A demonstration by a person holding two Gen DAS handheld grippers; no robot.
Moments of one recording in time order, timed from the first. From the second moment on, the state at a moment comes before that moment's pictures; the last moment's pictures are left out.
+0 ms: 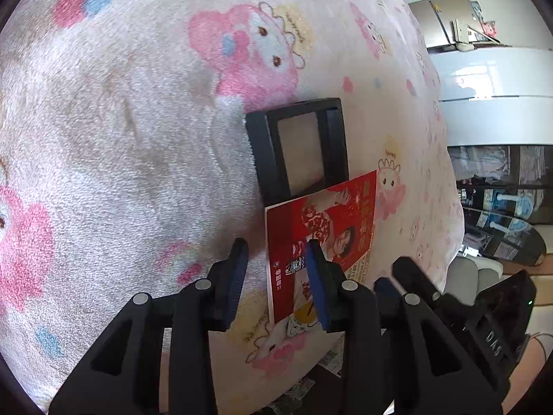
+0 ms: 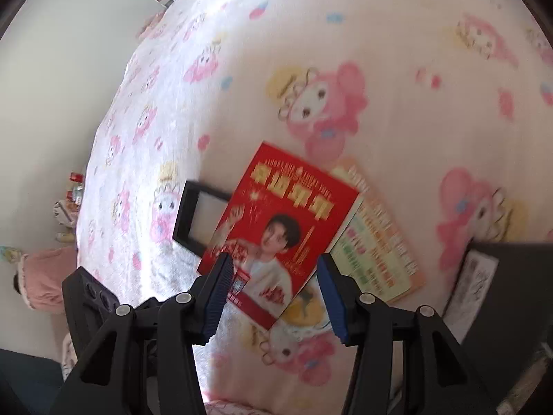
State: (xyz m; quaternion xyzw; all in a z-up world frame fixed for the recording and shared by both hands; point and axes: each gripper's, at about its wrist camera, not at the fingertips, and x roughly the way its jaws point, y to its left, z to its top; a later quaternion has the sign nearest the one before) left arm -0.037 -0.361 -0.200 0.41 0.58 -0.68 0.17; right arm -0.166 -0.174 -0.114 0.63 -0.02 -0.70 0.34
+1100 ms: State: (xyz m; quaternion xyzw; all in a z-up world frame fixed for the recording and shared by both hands) left arm 0.010 -0.387 -0.201 0.37 0.59 -0.67 0.26; right arm -0.181 -0.270 -0.146 0.64 0.14 -0.64 0.41
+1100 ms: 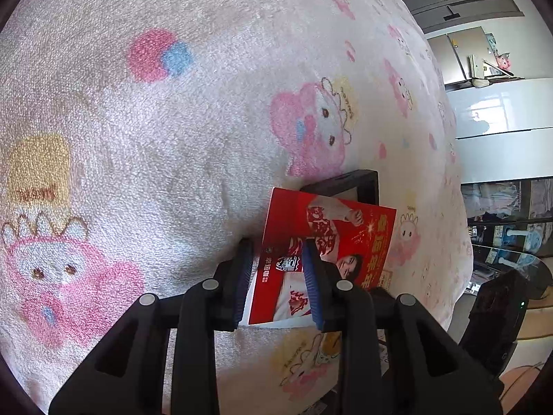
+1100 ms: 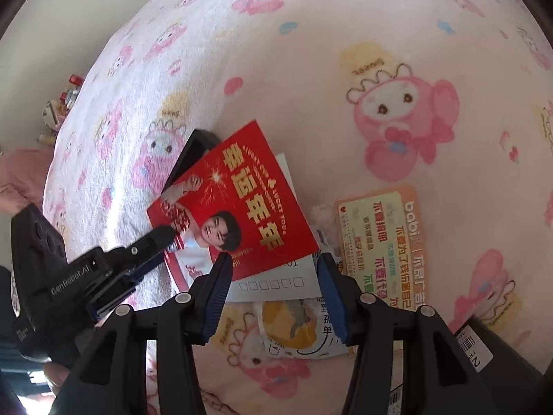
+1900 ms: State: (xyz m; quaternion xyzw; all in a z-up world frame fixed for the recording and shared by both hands) left arm -0.003 -0.375 -0.183 0.39 0.51 -0.73 0.23; right arm -0.163 -0.239 -0.155 0.68 0.10 -0.63 0.36
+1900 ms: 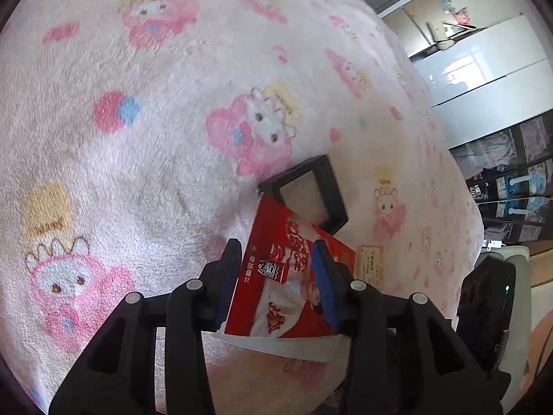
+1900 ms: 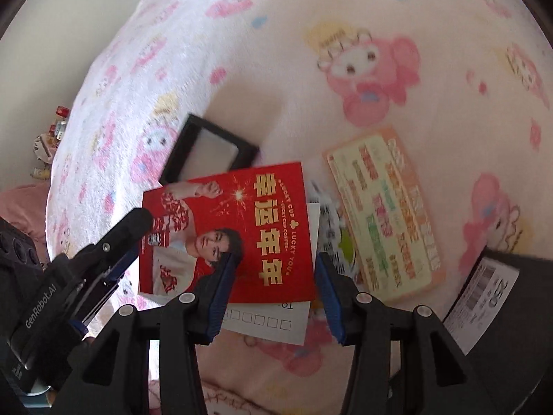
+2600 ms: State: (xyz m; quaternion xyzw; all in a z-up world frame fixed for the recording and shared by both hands) left arm 0.030 -0.380 -0.194 0.38 0.55 -0.70 0.26; right arm -0.155 -0.233 -0.142 0.66 0.08 -0.66 0.36
